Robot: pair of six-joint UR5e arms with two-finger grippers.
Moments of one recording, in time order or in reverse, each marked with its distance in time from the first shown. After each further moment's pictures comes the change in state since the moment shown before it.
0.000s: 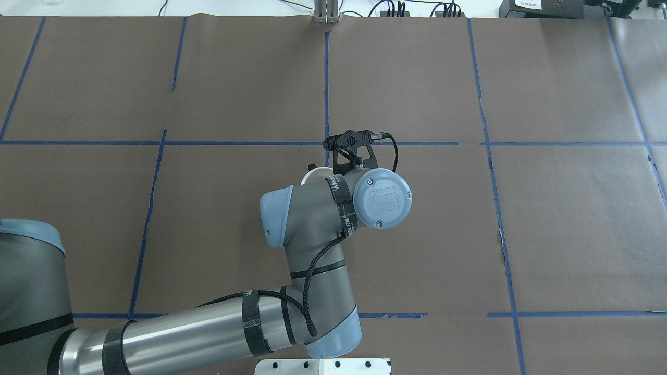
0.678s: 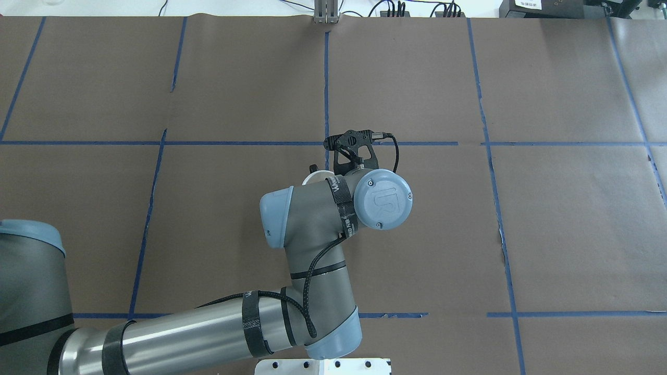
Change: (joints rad) left arm 0.001 -0.002 -0.010 0.001 0.007 0.009; right arm 0.000 0.000 -0.001 0.000 0.000 0.000
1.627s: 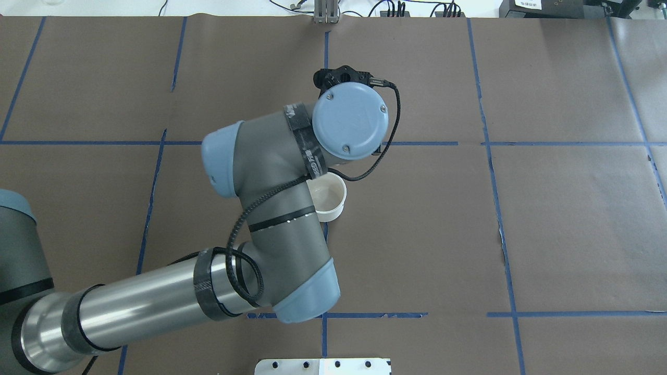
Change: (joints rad) left arm -0.172 0.045 -0.264 0.130 -0.234 0.413; right arm 0.000 0.000 0.000 0.000 0.000 0.000
